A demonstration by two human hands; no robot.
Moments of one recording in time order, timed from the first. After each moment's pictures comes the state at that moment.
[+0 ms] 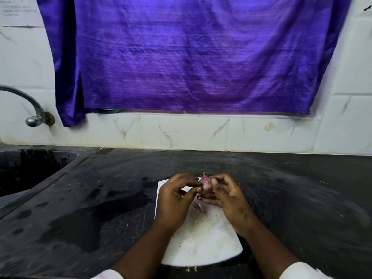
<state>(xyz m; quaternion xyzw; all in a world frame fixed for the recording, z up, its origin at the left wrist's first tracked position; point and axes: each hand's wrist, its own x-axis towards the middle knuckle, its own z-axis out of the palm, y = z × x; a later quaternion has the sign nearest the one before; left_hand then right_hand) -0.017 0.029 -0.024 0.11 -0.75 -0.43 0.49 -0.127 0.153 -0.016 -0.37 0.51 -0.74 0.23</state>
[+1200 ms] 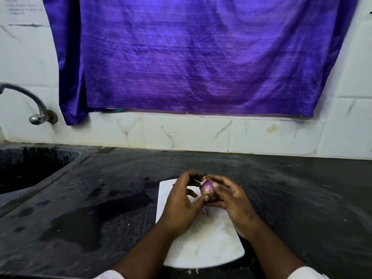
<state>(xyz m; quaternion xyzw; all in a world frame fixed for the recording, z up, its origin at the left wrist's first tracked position) -0.018 0.034 -0.030 0.08 -0.78 -0.46 0.42 -0.137 0.152 -0.019 -0.37 0.55 -0.71 0.24</state>
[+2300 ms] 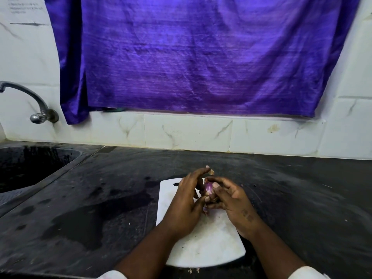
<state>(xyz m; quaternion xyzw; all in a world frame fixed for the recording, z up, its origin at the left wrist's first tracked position) -0.013 0.038 -0.028 0.06 -0.85 -0.37 0.38 -0.135 0.151 -0.021 -0.39 0.56 -0.70 0.23</state>
